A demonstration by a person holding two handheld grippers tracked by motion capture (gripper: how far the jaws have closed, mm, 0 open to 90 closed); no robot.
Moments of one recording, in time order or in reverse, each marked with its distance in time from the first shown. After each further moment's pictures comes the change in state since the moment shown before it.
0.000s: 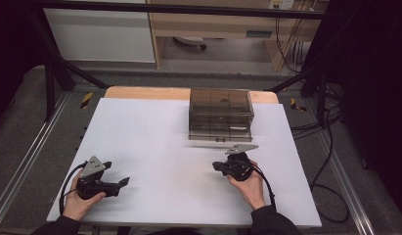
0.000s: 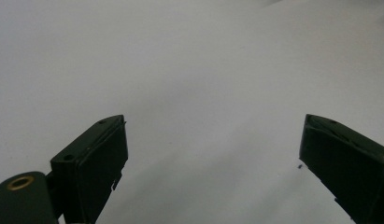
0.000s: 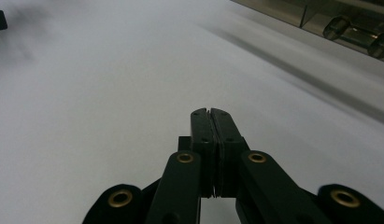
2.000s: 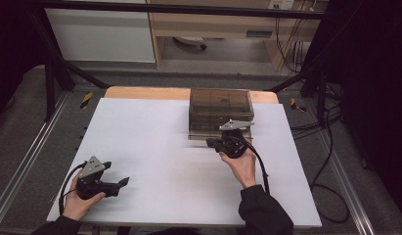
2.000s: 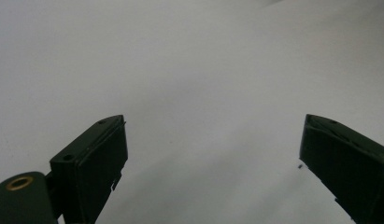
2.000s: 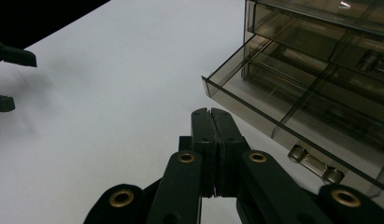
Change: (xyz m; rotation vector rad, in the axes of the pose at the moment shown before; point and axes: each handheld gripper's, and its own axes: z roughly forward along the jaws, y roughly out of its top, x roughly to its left) left arm 0.001 0.000 -0.001 0.000 0.001 -0.002; right arm -0.002 0.069 -0.002 -0.096 -0.031 0.000
